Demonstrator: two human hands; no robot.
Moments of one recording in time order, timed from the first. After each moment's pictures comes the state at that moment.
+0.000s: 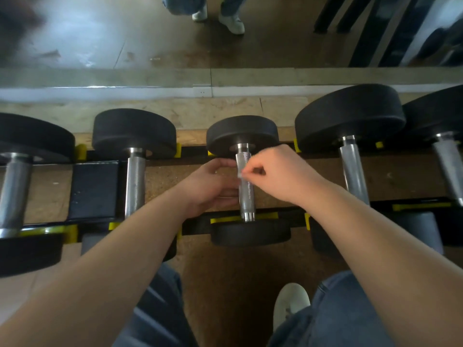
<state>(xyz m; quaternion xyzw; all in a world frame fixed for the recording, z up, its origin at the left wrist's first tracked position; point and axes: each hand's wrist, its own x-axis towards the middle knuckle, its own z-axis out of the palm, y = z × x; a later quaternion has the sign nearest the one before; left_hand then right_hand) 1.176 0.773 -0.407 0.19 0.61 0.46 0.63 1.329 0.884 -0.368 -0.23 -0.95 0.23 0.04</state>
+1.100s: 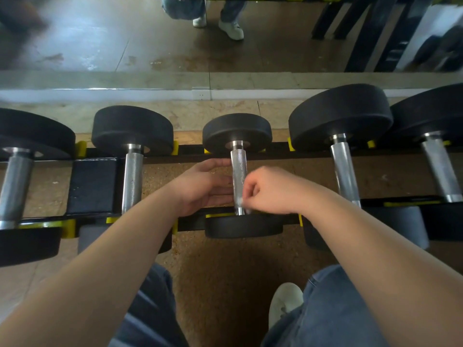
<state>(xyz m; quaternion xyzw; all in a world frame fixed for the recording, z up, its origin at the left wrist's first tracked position) 1.180 0.763 -0.403 0.19 0.58 0.47 0.63 1.343 0.862 -0.361 -0.31 -0.88 0.32 -0.15</state>
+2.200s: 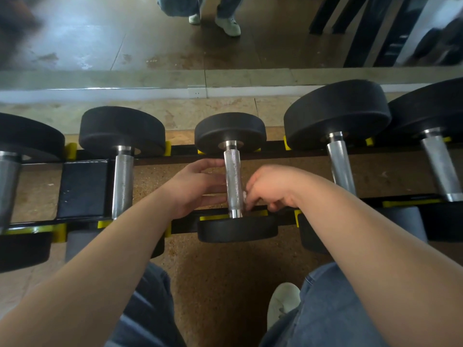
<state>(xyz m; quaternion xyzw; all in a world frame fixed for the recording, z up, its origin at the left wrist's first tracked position) 1.182 0.768 -0.407 0.18 0.61 0.47 0.61 1.335 0.885 -0.371 -0.46 -0.72 0.47 -0.22</state>
